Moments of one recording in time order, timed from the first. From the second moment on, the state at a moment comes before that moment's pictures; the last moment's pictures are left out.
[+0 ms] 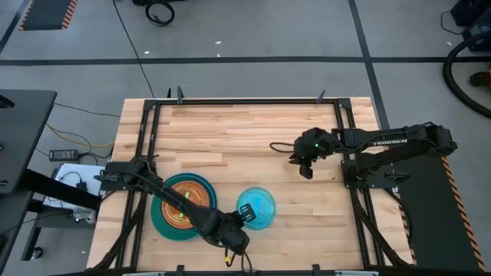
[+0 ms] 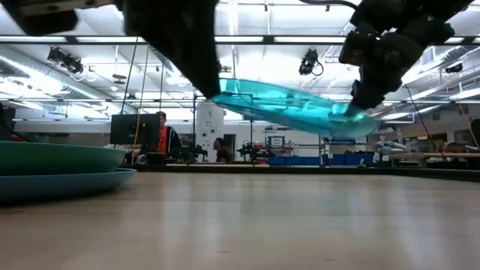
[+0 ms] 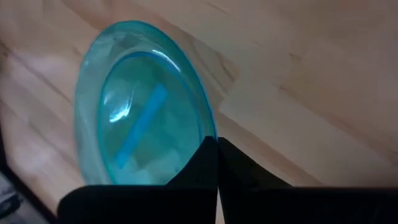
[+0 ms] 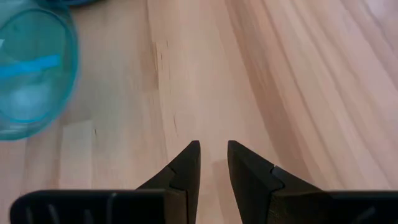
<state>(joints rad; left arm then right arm) -0.57 2.08 1.70 -0.88 -0.44 0.58 -0.14 1.03 0.60 -0.39 -0.08 0.14</state>
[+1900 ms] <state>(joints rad) -1.01 1.98 1.40 -1.36 -0.39 -0.97 -0.23 1.03 0.60 -0.31 -0.16 0.10</state>
